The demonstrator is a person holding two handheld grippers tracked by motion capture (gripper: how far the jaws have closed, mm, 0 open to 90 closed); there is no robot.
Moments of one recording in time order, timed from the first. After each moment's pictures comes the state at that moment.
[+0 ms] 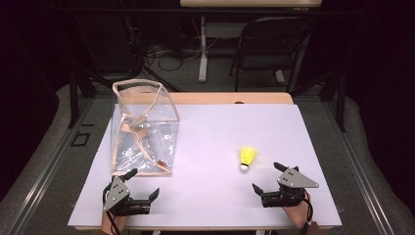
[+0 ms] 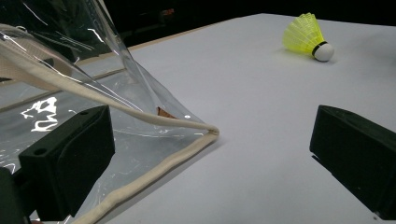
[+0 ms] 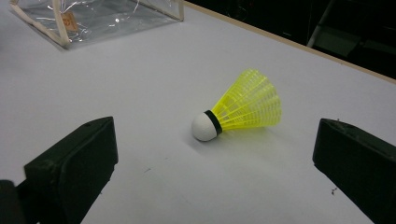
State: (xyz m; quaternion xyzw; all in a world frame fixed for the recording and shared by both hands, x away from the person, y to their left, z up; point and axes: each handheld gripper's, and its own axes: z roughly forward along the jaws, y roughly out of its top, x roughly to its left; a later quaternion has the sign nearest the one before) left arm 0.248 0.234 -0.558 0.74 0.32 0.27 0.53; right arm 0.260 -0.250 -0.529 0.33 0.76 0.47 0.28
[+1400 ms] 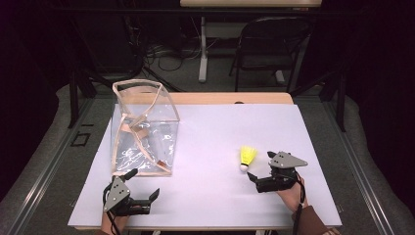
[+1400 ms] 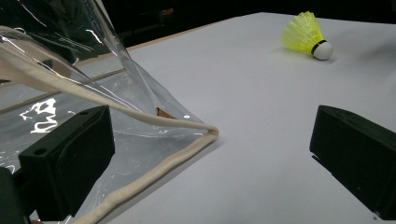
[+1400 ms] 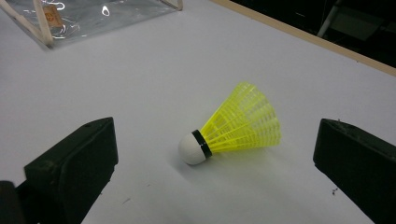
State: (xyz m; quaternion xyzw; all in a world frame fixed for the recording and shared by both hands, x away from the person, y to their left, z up) left arm 0.248 0.234 -0.557 0.74 0.32 0.27 0.53; right arm 0.301 -0.238 -0.516 0.34 0.79 0.45 0.25
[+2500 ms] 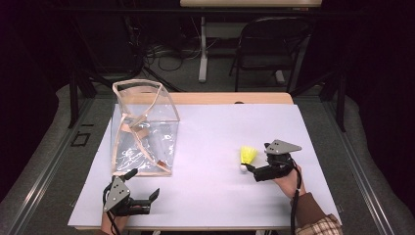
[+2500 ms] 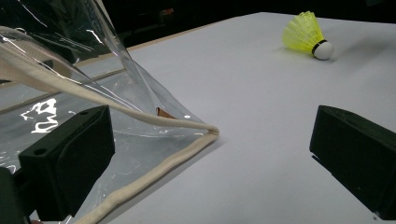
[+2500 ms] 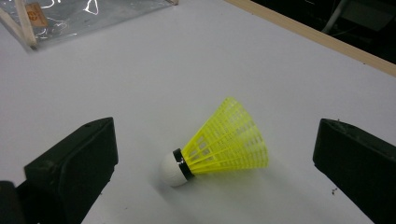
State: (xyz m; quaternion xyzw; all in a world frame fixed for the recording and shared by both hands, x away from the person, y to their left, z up) left arm 0.248 0.234 -0.557 0.74 0.32 0.28 0.53; right arm 0.333 -0.235 -0.506 0.34 0.81 0.43 0.23
